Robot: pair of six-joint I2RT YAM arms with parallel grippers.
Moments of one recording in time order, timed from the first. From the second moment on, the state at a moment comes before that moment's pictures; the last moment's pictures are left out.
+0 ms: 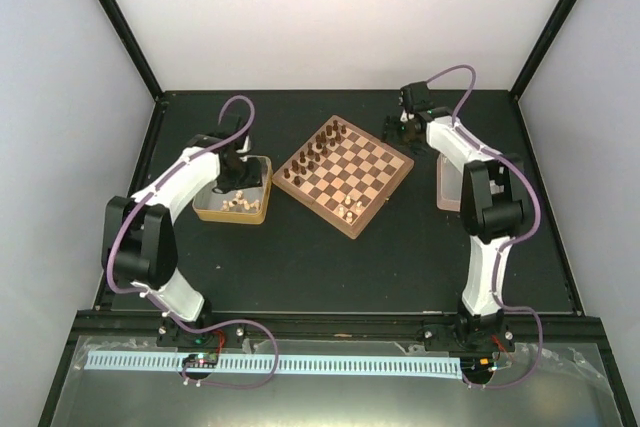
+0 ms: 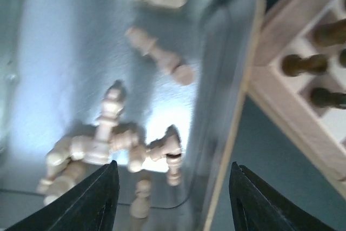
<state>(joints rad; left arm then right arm) -0.25 1.63 1.24 -0.80 0.01 -0.41 0.26 2.00 1.58 -0.55 -0.04 0.41</state>
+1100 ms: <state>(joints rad) 0.00 1.59 1.02 -0.67 0.16 -0.44 0.21 1.94 1.27 -0.52 -0.27 0.44</state>
